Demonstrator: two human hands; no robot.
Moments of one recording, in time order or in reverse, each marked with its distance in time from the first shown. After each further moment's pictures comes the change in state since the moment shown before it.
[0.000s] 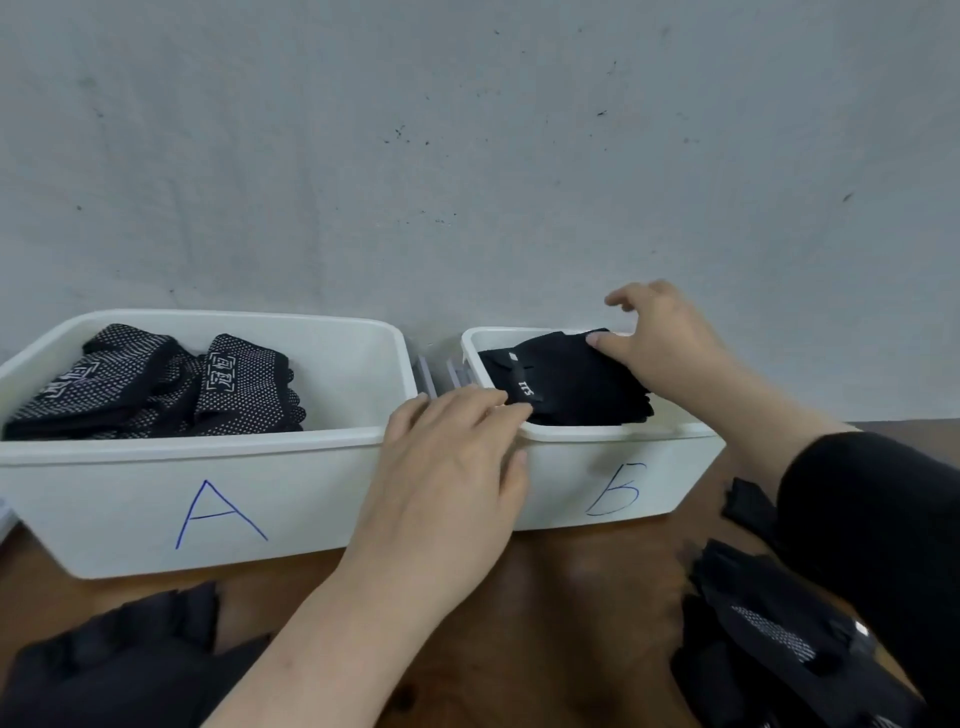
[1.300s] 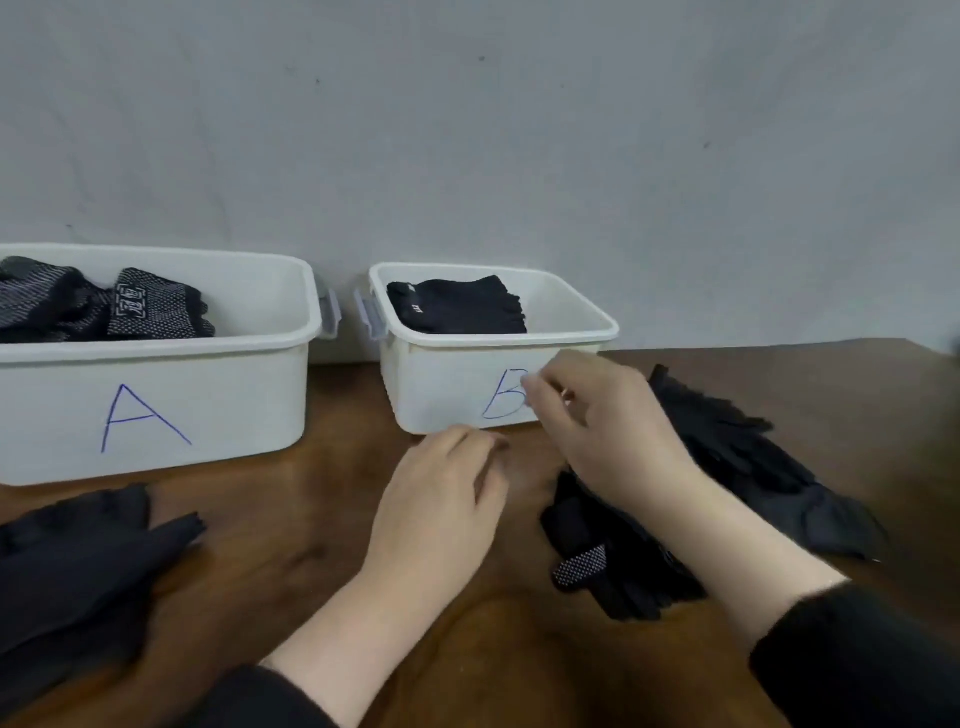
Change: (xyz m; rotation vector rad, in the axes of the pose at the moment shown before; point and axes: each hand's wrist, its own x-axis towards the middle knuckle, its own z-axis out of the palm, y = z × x) left_hand -0.078 0.074 0.048 -0.312 -0.109 -0.050; right_hand -0.197 0.010 -0.027 0.205 0.132 -0.313
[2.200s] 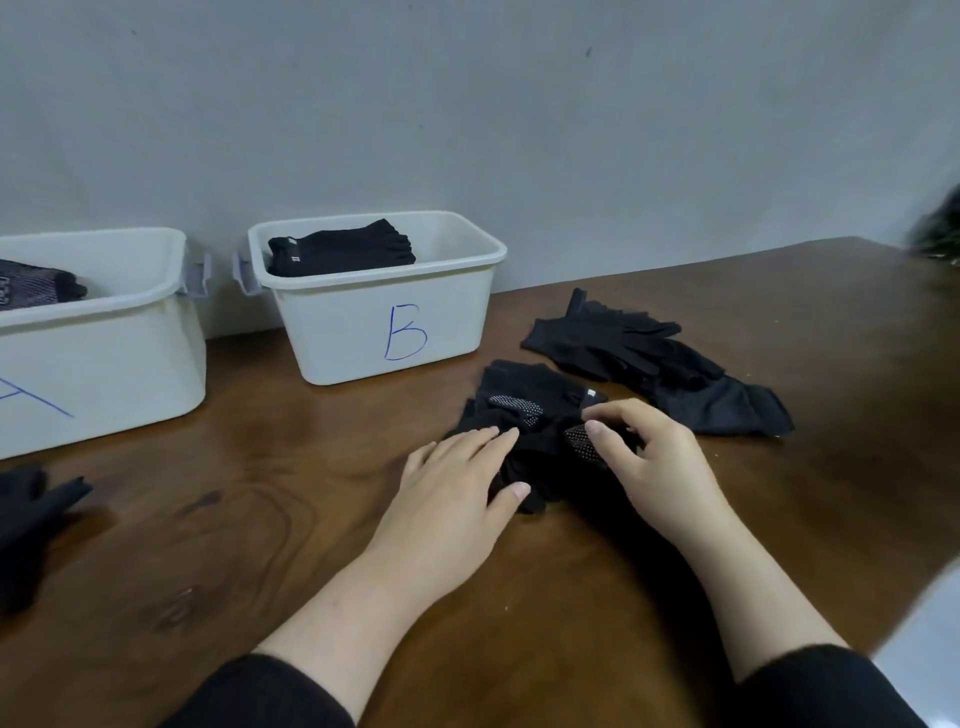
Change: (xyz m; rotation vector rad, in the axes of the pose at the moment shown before) left_hand -0.044 0.064 0.079 0.246 -0.434 0.097; right_hand -0.161 0.103 -0.054 0.130 0.041 0.535
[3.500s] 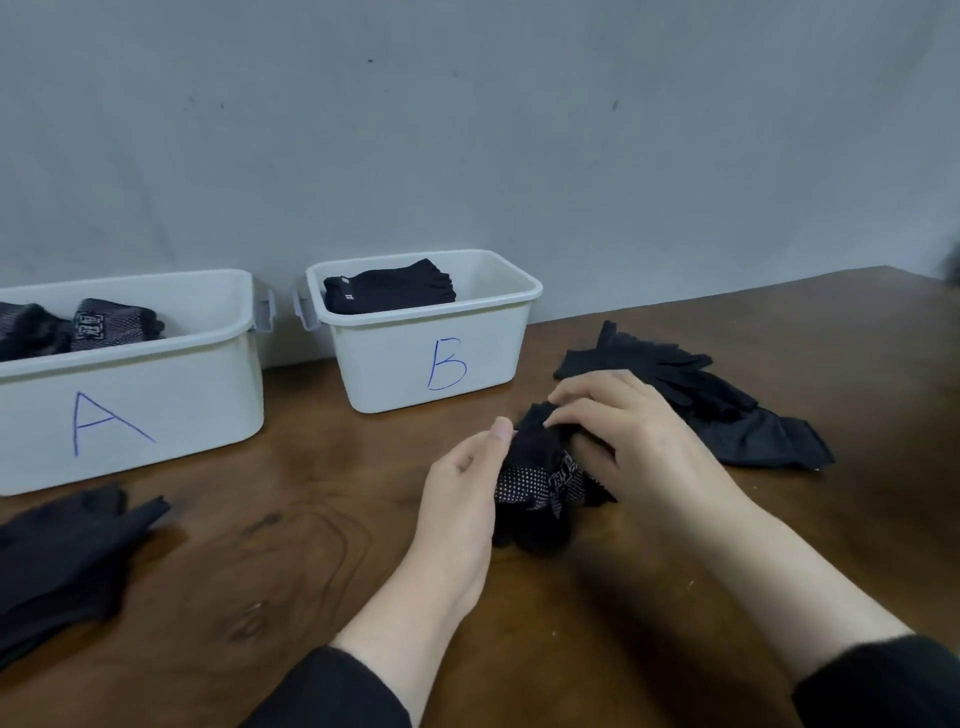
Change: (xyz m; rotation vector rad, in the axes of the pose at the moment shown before) left_hand -0.001 0.017 -0.031 -1.460 0.259 -0.395; right_hand 0.019 -0.071 0.003 -0.350 -0.026 -0.650
